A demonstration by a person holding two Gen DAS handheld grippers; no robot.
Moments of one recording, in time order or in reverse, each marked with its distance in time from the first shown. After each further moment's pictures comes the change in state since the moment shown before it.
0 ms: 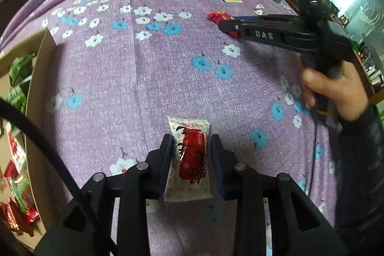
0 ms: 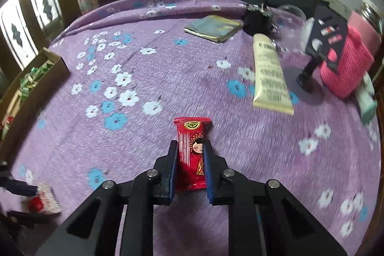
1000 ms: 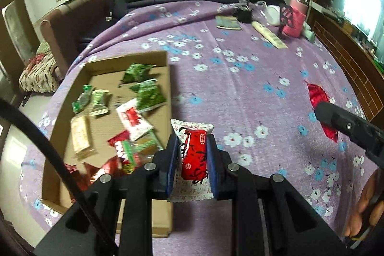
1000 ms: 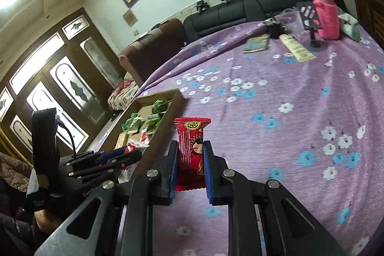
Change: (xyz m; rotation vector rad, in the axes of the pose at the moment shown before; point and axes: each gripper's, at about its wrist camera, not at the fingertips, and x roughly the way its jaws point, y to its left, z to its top) left arm -0.106 0.063 -0.063 -0.089 -0.266 0.284; right arm -0.131 0.129 -0.076 0.350 -0.293 0.302
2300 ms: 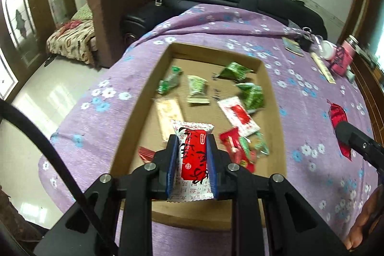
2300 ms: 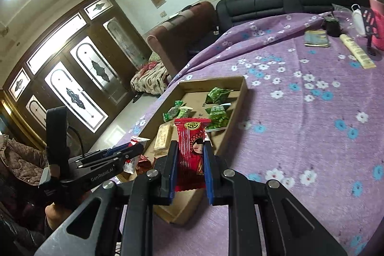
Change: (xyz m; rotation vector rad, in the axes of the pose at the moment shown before) left arm -0.012 0.141 -0.019 -0.252 -0.003 0.110; right arm 0.076 0.088 0.007 -0.073 0.101 0.138
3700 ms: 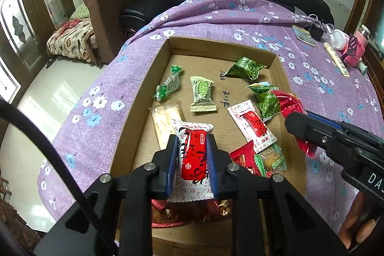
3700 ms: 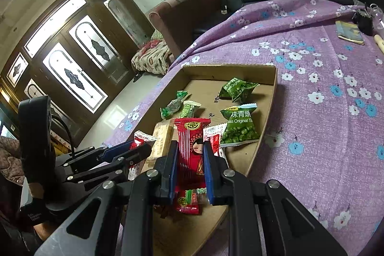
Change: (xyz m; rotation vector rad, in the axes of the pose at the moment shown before) left arm 0.043 -0.009 0.023 0.050 0.075 0.037; right arm 0.082 0.011 0.023 -0.032 0.132 0.009
